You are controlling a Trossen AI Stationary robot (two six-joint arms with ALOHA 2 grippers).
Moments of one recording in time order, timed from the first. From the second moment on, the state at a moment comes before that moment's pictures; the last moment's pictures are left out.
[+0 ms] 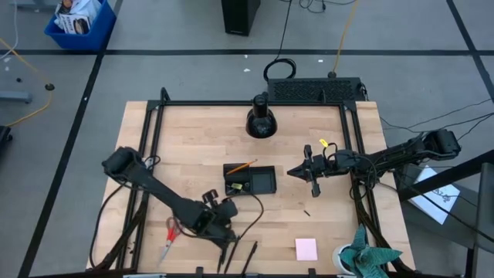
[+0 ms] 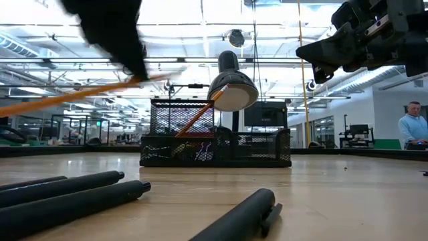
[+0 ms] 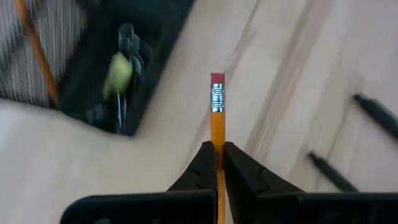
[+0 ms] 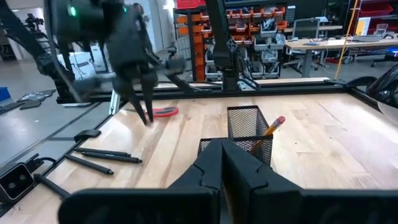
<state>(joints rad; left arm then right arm) -0.57 1.87 1.43 -0.82 -0.47 -0.90 0.08 1.00 0.14 0.81 -0.03 0.09</state>
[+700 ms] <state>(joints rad) -0.30 1.34 1.03 0.07 -0.39 0.11 0.08 1.00 0.14 0.82 -0.03 0.09</state>
